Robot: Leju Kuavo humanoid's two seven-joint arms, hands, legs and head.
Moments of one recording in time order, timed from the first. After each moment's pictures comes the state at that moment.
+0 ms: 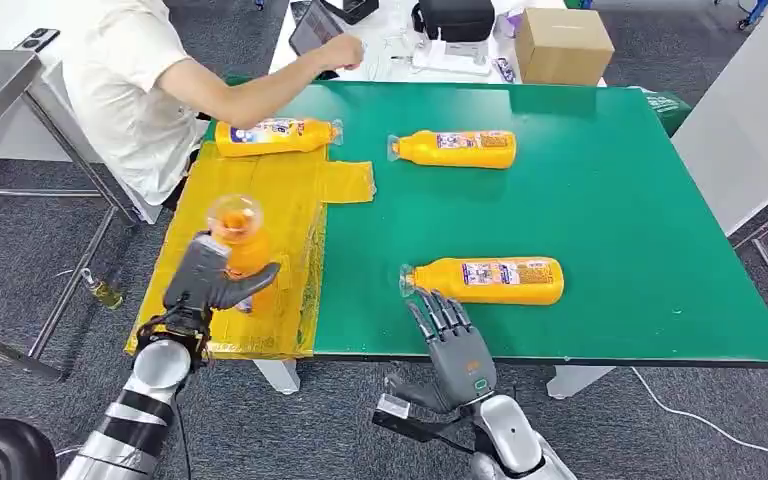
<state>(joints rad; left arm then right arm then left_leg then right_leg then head) -0.34 0.01 -0.26 -1.28 -0.46 0.20 -0.16 -0.09 -0.07 0.56 -1.17 1.19 -0.63 -0.17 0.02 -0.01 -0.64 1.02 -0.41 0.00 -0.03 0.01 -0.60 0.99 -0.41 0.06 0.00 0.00</state>
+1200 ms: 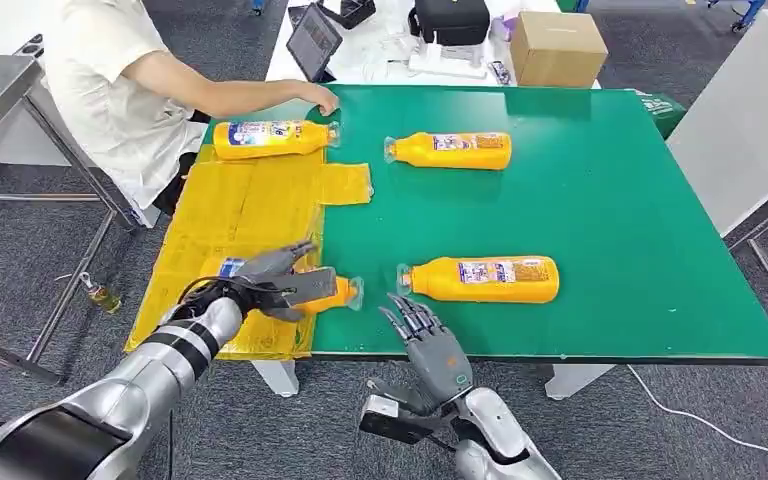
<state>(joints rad) -0.76 -0.09 -0.45 -0.47 -0.89 -0.01 -0.11 -0.14 -0.01 0.58 -1.09 0.94 -0.52 -0.37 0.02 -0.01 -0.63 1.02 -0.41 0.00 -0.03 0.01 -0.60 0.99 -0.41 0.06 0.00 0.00</state>
